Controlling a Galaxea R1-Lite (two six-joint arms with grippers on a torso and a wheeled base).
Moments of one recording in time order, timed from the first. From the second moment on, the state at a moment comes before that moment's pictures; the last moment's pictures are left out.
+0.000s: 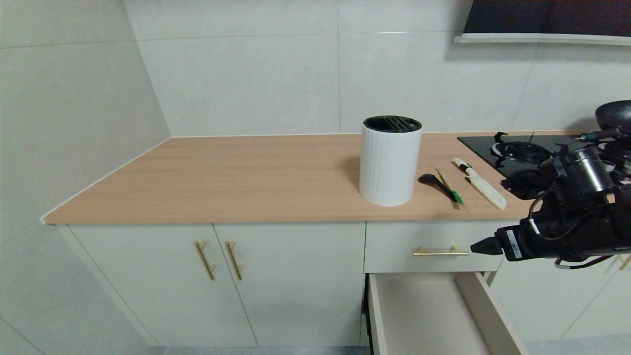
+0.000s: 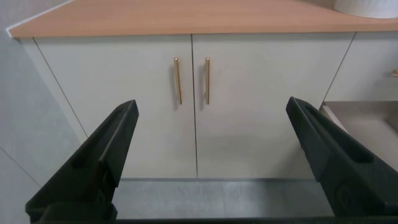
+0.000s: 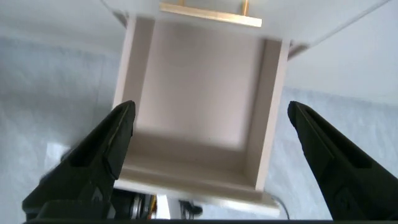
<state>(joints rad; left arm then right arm) 0.00 0.00 0.00 0.00 0.01 0.00 0.22 1.65 -0.94 0.09 -0.05 0.03</state>
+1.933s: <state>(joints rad) 0.00 0.00 0.00 0.00 0.01 0.00 0.17 2.17 -1.42 -0.17 -0.19 0.14</state>
